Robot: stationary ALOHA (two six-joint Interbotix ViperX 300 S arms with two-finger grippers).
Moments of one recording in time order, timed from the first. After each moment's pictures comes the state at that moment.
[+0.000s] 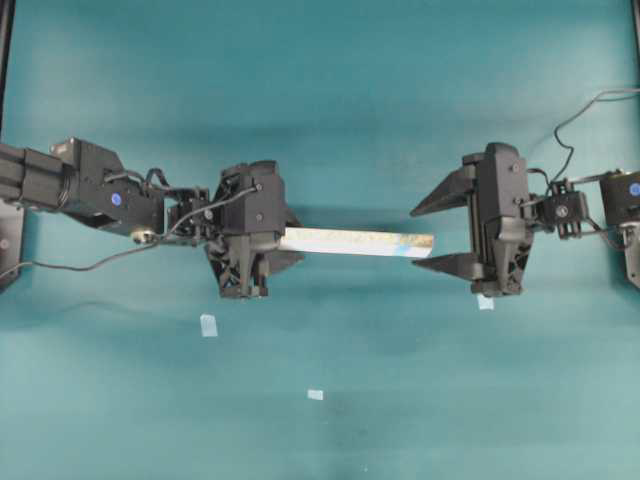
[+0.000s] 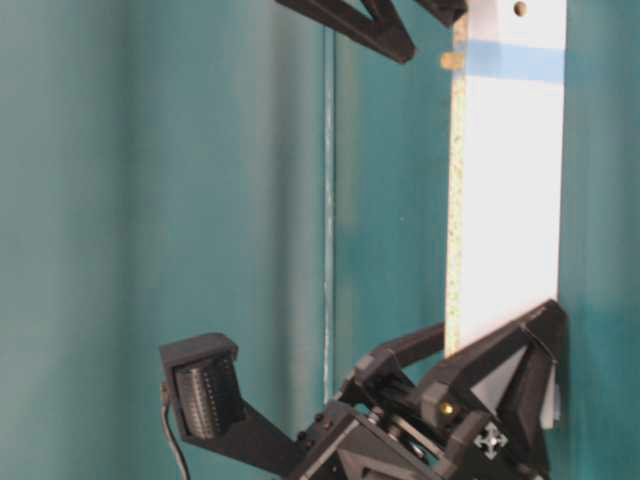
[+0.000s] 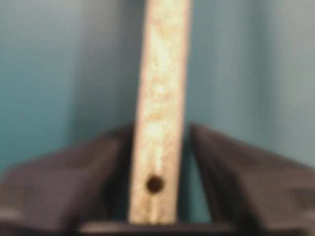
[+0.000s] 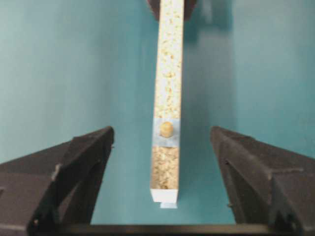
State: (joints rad) left arm 0.00 0.22 0.75 -0.06 -0.25 0.05; right arm -0.04 -0.18 1.09 -0.19 -0.44 0.38
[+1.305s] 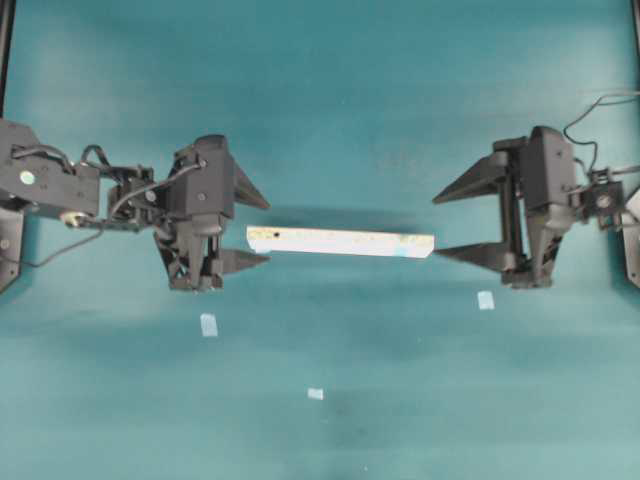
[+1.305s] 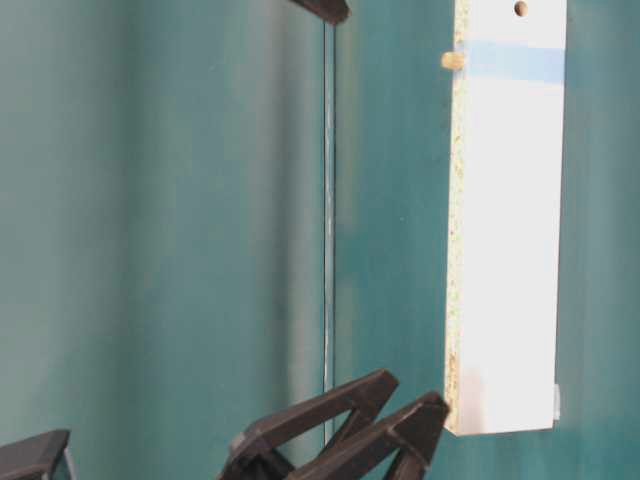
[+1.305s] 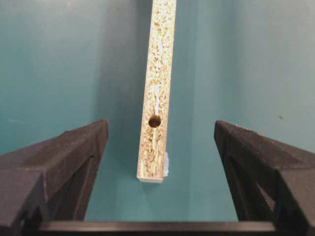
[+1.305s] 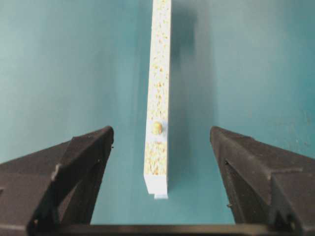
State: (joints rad) left arm 0.01 -0.12 0.86 -0.06 -0.04 0.05; right arm -0.04 -0.40 1.16 -0.18 -0.38 0.38
